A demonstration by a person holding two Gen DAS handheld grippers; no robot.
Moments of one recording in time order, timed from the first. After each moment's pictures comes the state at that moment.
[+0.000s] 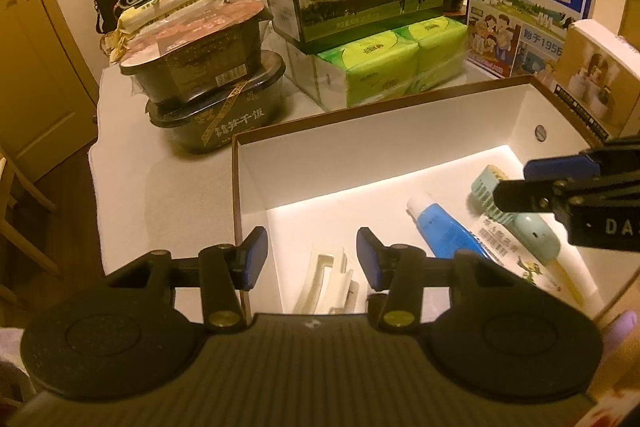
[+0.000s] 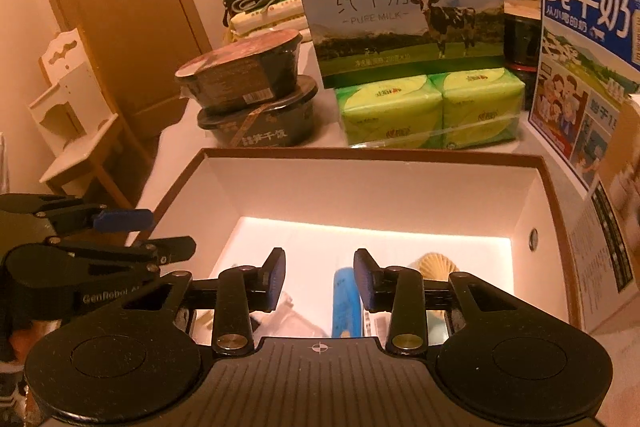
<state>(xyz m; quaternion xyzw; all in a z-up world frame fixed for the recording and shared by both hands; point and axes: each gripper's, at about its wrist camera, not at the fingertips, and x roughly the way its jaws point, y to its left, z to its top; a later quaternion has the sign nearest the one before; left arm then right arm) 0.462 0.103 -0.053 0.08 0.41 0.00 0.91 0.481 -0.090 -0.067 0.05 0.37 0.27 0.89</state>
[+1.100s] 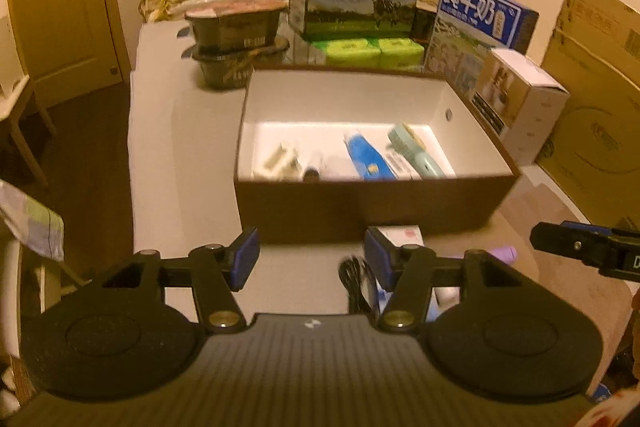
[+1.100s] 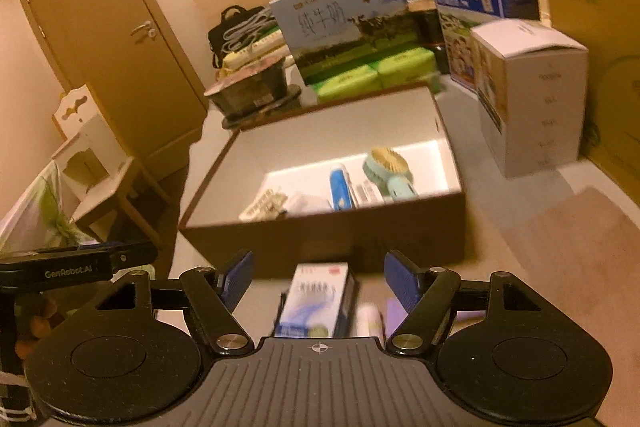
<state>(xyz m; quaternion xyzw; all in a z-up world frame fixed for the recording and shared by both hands) 0.235 0.072 -0.012 -0.03 0.38 0.02 0.92 0.258 -0.189 -0.039 0.15 0.35 0.23 0.90</state>
